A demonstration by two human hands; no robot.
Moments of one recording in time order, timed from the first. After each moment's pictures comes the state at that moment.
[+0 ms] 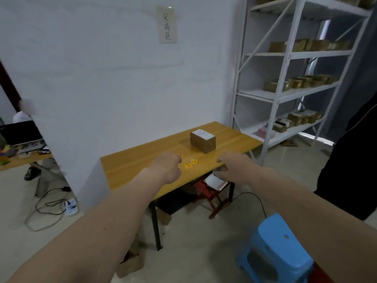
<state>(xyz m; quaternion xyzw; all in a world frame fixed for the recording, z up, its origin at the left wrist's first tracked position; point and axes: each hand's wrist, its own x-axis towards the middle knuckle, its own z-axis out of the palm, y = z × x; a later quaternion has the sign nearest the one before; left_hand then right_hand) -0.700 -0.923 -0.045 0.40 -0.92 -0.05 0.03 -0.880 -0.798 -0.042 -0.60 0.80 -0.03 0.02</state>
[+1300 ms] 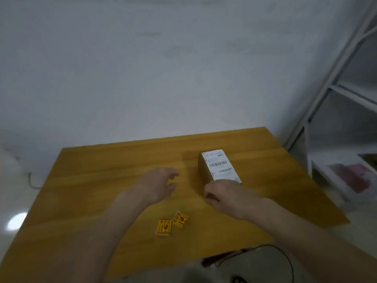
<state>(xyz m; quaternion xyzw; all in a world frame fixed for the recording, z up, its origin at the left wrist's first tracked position) -1.051 -1.343 -0.188 0.53 -0.81 -0.23 0.05 -1.261 -1.274 -0.171 -0.82 0.55 0.01 0.14</state>
